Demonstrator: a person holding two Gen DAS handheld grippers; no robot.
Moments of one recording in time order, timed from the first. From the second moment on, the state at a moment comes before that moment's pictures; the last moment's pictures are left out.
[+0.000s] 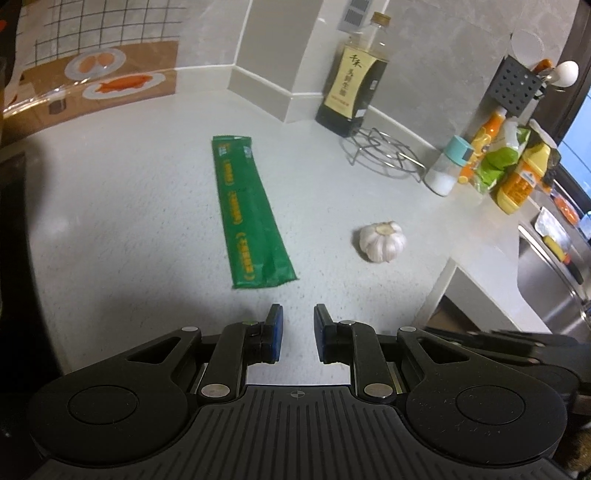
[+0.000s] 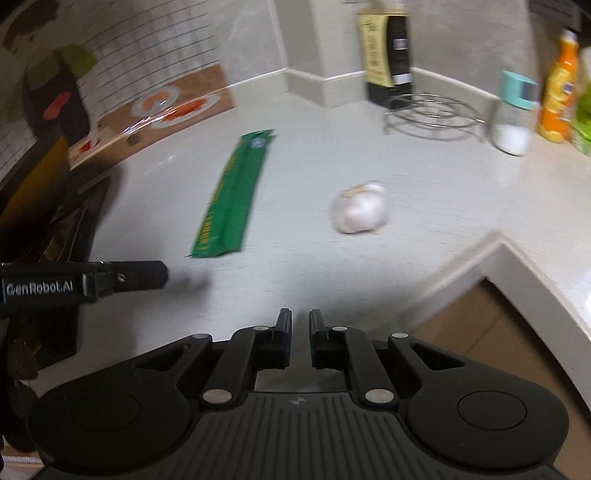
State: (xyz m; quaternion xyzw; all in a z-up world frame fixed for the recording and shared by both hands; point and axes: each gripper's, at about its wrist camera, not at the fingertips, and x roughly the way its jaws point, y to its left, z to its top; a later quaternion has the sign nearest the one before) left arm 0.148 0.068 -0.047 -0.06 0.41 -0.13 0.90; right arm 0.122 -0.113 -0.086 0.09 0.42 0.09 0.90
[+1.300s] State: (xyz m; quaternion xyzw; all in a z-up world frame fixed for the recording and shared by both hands) left arm 0.219 0.058 -0.086 0.03 0.41 -0.09 0.91; right arm 0.124 -0.143 -0.095 0.07 0.39 0.07 0.91
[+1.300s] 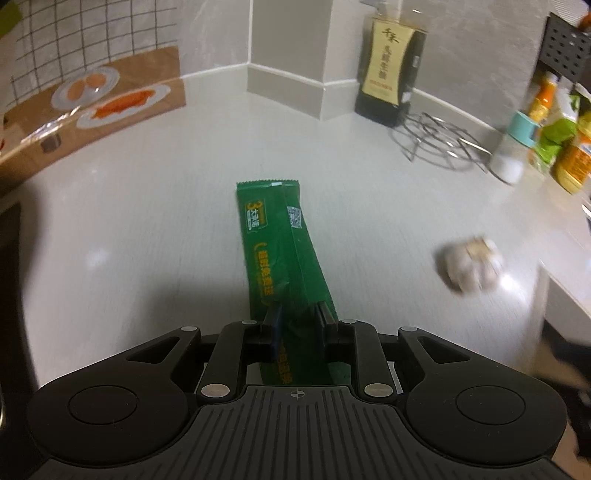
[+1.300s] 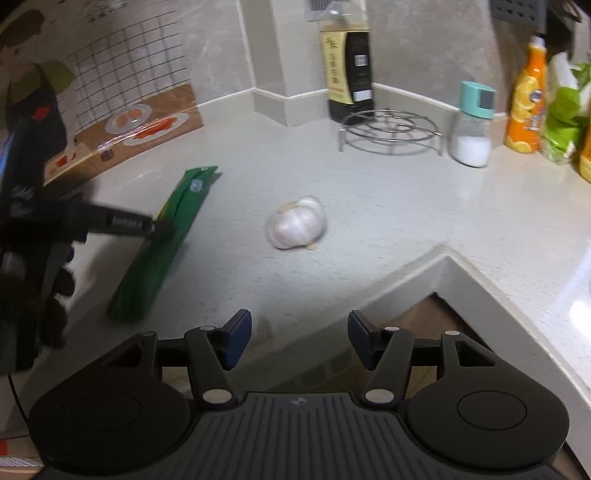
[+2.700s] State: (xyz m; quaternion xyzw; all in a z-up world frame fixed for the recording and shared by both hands) left arm 0.117 0.098 -0.073 -0.03 0.37 -0.08 0.92; right arm 0.190 -0.128 -0.090 0.01 0.35 0.06 0.93
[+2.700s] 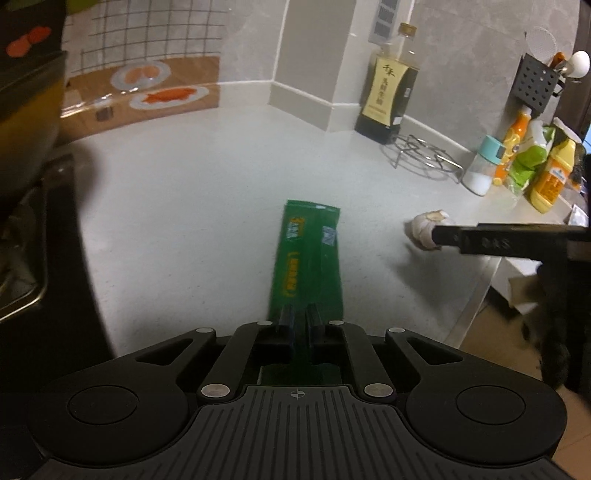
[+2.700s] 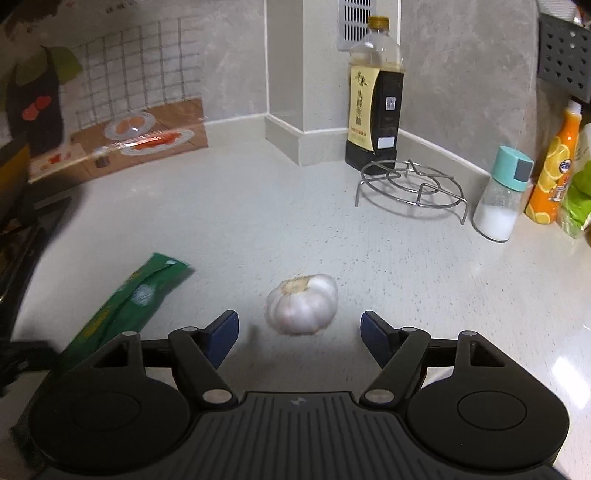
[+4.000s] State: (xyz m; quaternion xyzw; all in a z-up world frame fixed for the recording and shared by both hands) left arm 0.162 0.057 -0.090 0.11 0.42 -0.11 0.89; right arm 0.124 -0.172 -0.086 0.08 0.35 0.04 0.93
